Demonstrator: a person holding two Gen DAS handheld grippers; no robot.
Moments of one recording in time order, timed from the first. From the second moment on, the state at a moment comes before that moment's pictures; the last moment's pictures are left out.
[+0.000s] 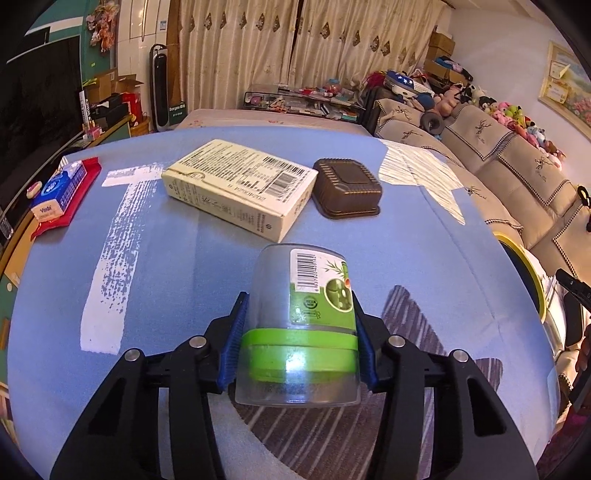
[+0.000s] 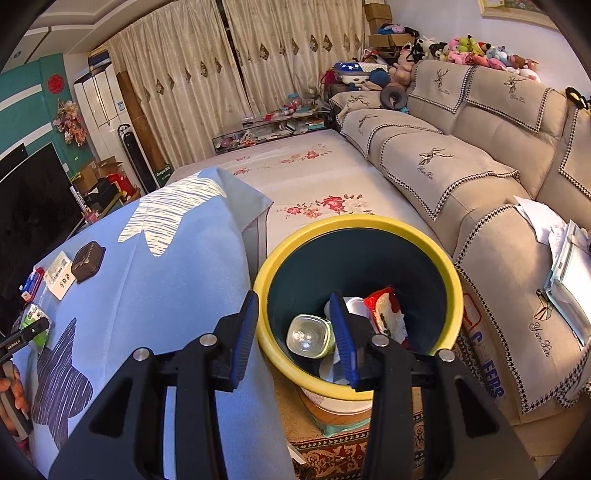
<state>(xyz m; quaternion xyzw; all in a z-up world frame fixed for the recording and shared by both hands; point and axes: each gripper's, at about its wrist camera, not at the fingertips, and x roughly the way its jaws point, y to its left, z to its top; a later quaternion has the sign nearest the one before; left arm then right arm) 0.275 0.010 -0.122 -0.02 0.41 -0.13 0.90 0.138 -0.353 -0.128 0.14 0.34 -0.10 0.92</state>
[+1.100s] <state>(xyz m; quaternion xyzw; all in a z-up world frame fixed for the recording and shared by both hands) 0.247 -0.436 -0.090 0.12 0.43 -0.45 0.77 0.006 -0.485 -0.142 0.17 0.29 -0.26 0.91</state>
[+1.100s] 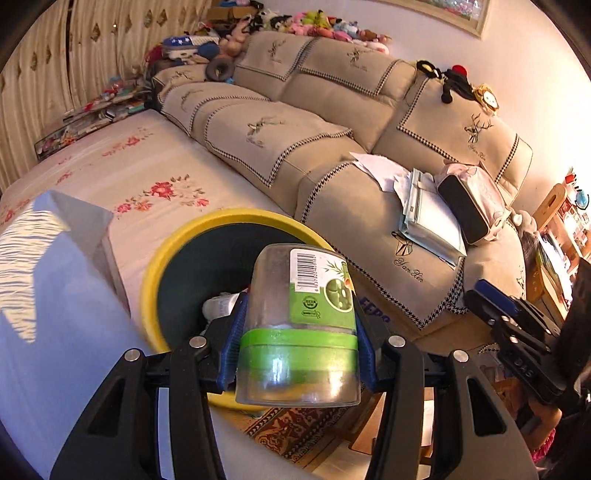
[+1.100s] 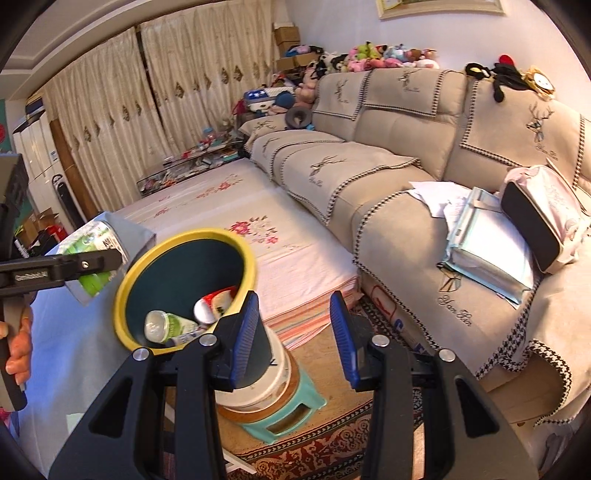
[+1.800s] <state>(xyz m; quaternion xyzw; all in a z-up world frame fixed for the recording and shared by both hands) 0.293 -0.504 -0.155 0.15 0.50 -0.42 0.74 -0.011 -0.518 -0.165 0.21 0.30 -0.28 0.89</state>
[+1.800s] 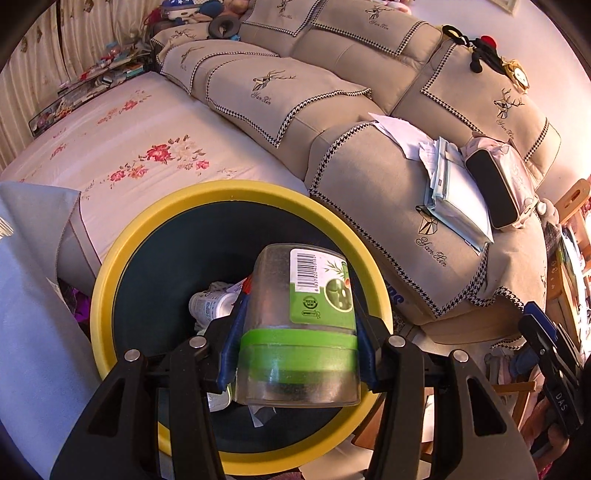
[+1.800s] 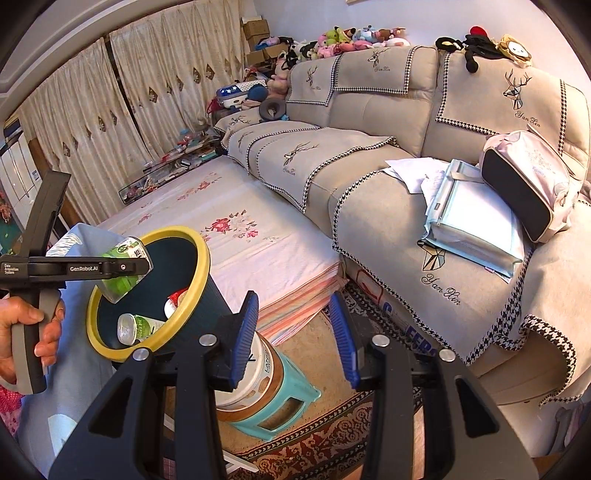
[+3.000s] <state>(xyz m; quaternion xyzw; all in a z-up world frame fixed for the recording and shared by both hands) 0.232 -0.115 0.002 0.00 0.26 -0.22 0.94 0.032 -0.448 -0.135 0.16 0.31 -0.22 0.91</state>
